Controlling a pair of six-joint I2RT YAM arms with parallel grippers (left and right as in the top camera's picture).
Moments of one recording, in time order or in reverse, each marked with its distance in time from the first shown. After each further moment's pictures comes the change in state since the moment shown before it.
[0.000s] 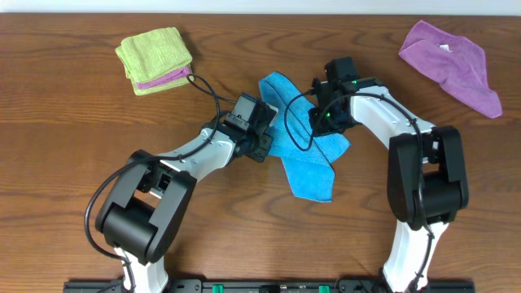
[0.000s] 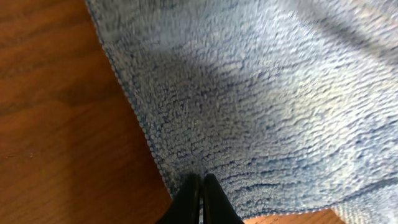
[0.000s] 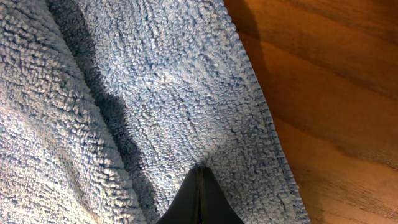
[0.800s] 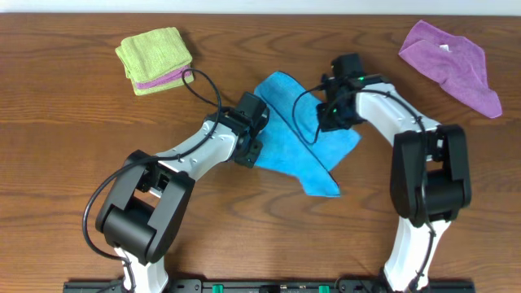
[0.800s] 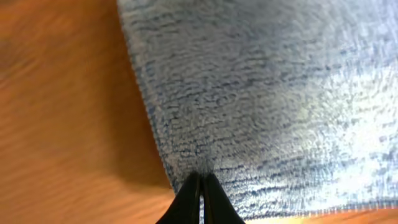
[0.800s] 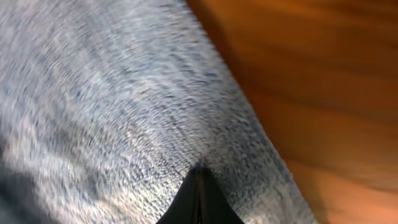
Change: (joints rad) left arm -0.003 -0.001 0.099 -0.371 -0.205 -0.016; right arm -0.059 0.018 0.040 -0.004 0.104 0.011
